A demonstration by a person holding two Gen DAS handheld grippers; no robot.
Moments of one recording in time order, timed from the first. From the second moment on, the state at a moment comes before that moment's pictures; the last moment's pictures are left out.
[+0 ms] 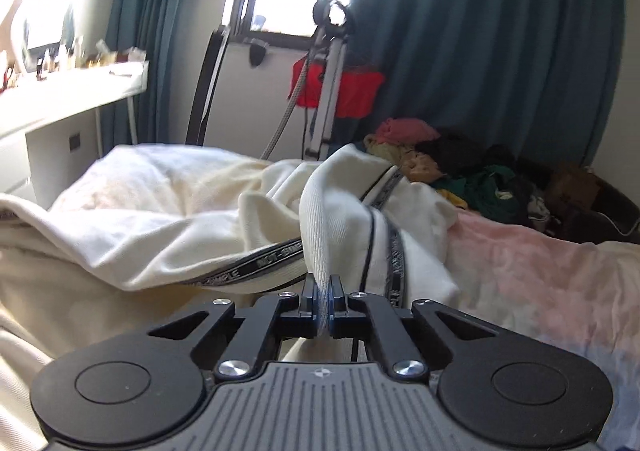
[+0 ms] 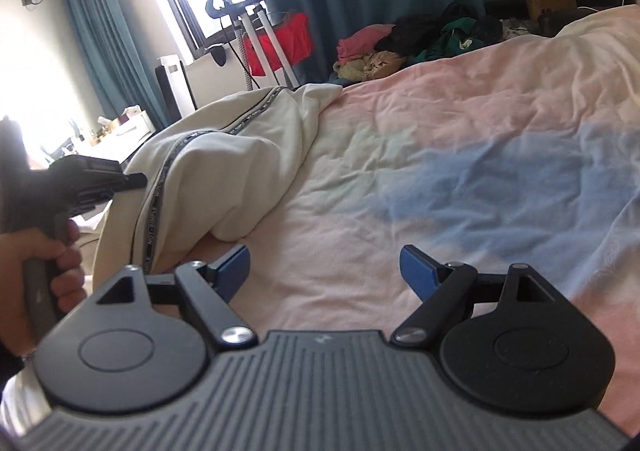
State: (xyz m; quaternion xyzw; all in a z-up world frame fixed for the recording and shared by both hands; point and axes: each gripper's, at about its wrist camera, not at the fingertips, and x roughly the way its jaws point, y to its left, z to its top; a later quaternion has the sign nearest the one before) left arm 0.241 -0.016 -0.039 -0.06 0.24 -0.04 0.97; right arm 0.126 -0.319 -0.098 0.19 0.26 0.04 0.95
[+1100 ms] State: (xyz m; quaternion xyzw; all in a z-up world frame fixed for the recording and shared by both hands) left arm 0.062 -0.017 -0.004 -0.03 0.20 -0.09 0.98; right arm 0.061 -0.303 -0.056 0.16 0.23 0.06 0.96
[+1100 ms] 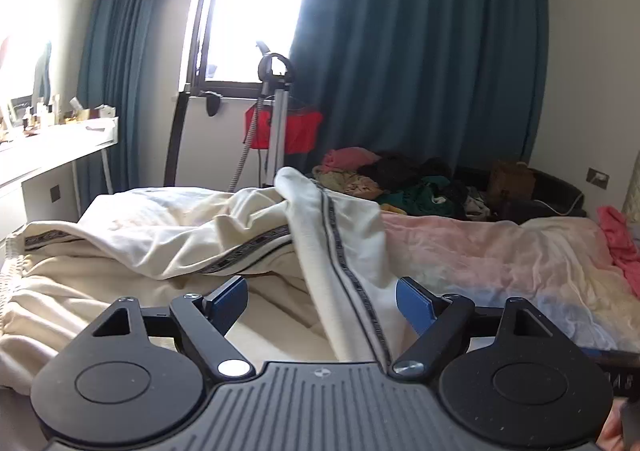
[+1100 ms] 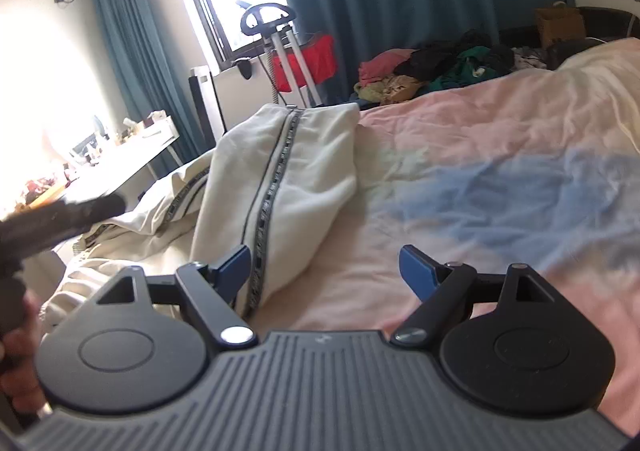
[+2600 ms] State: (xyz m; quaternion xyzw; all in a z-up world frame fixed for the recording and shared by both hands) left arm 0.155 0.063 -0.095 -0.18 0.24 0.06 0.95; right arm 0.428 -0.260 0.082 0.06 0.22 -0.03 0.97
